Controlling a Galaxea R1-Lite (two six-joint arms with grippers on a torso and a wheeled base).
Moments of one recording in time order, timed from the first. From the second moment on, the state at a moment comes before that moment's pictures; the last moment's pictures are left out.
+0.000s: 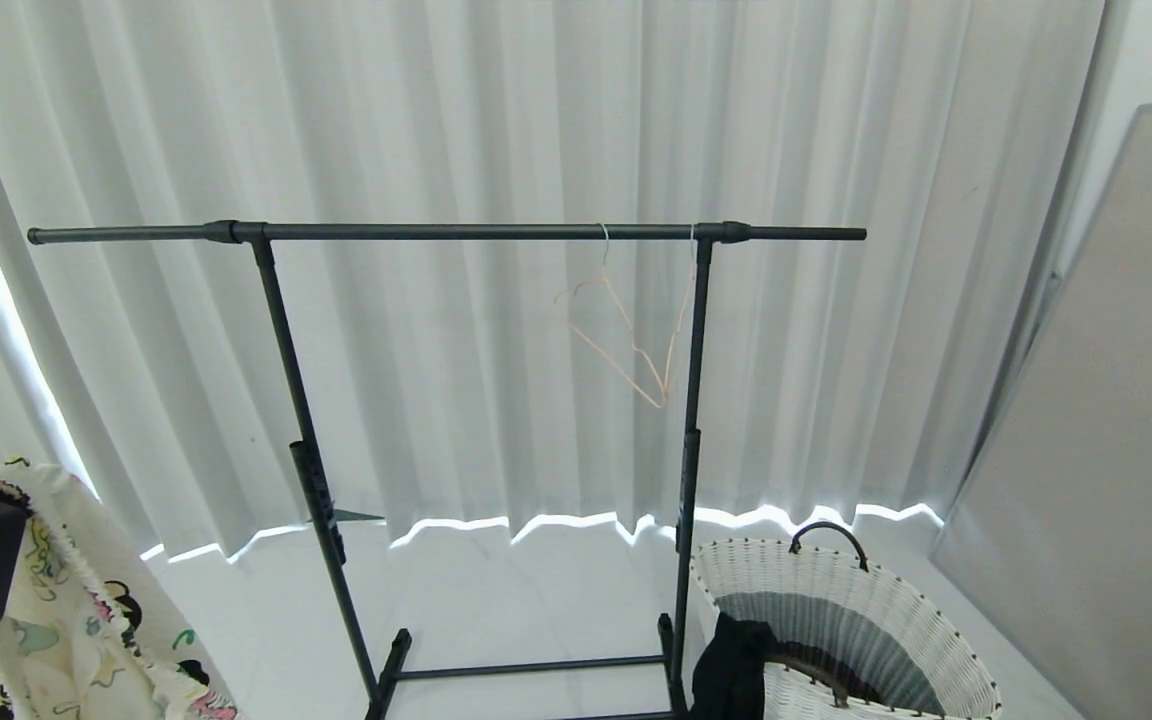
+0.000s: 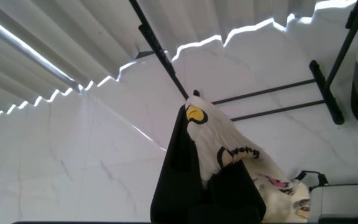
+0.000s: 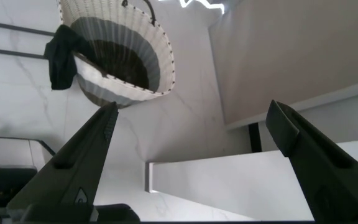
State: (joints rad) left arm -0.23 1.02 -0.92 0.46 0.29 0.24; right arm 0.32 1.08 -1.19 0.82 -0.38 -0.11
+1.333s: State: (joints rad) left arm -0.23 0.98 -0.88 0.46 0.28 0.23; right arm 0.32 0.99 -1.00 0.57 -0.32 -0.12
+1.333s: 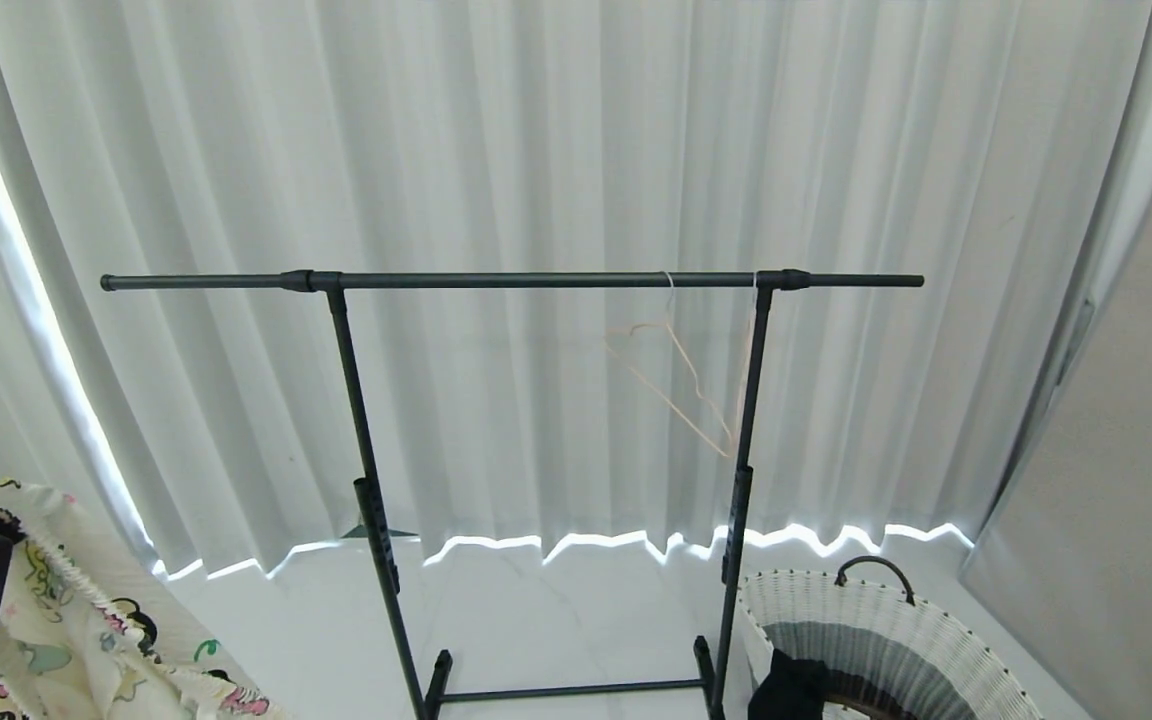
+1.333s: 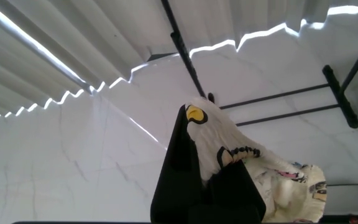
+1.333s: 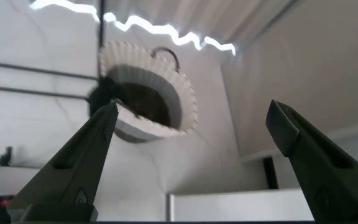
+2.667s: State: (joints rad) left arm -0.29 0.97 -0.86 0.45 0.28 0.24; right arm 0.32 1.23 -0.95 0.06 -0.30 0.04
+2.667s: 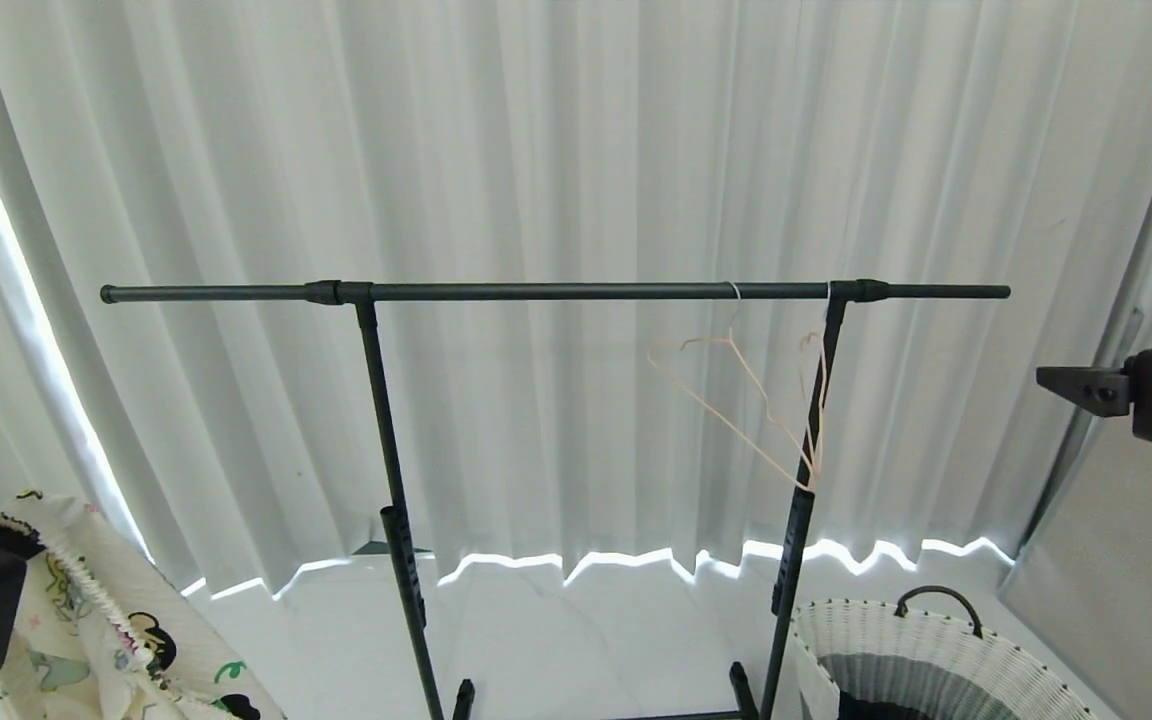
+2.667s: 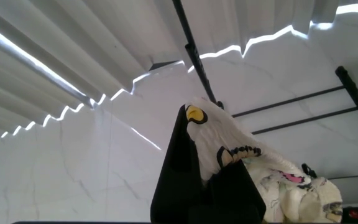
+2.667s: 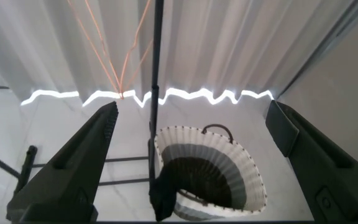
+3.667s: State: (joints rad) left arm -0.30 0.97 -0.86 0.45 0.28 0.23; right arm 0.38 1.45 -0.91 -0.04 -0.40 0.25
